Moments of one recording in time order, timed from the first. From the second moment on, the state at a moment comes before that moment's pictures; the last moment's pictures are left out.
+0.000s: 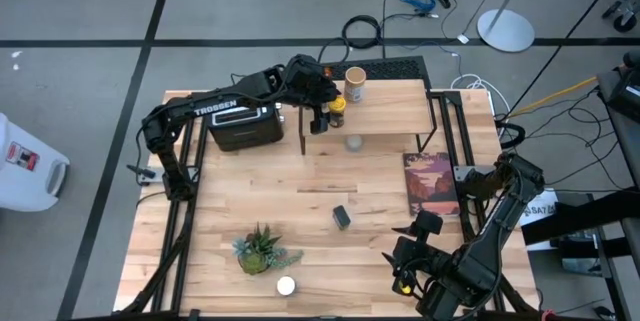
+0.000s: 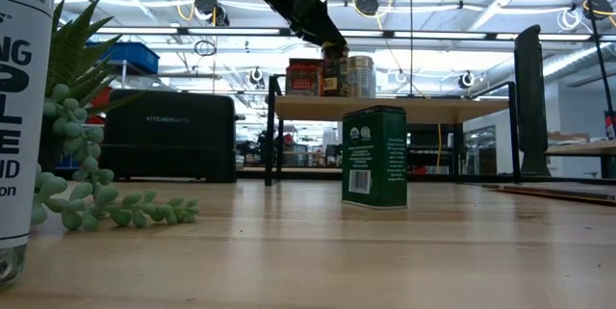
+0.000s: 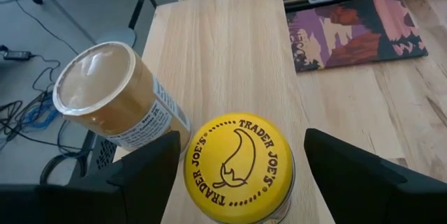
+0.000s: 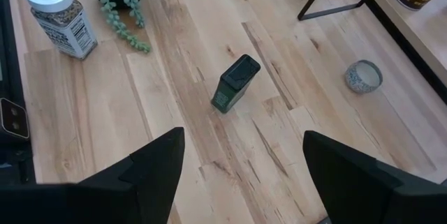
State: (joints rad) left arm 0.42 1.78 1.65 -0.48 0.18 0.43; right arm 0.90 1.78 1.73 -1.45 0.79 1.25
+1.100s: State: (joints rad) left arm 0.41 1.74 1.65 -0.47 0.18 0.43; right arm 0.90 1.78 1.73 -1.45 0.79 1.25
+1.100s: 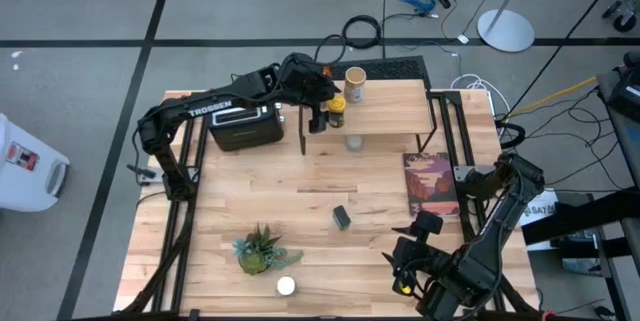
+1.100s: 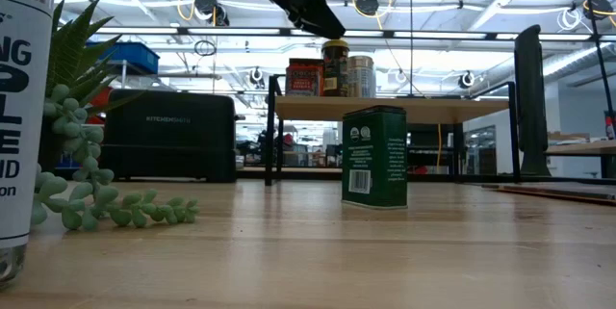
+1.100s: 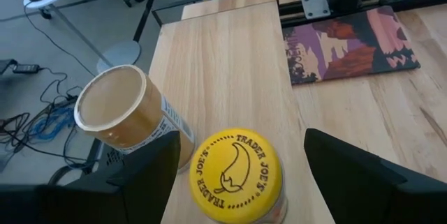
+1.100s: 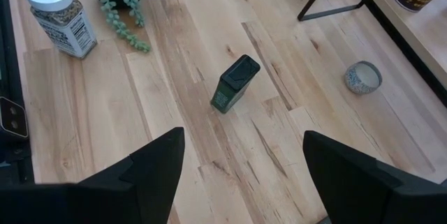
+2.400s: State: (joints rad) left arm 0.25 1.65 1.65 -0.52 0.19 0.42; right arm 0.91 1.78 1.73 -1.55 0.87 1.21
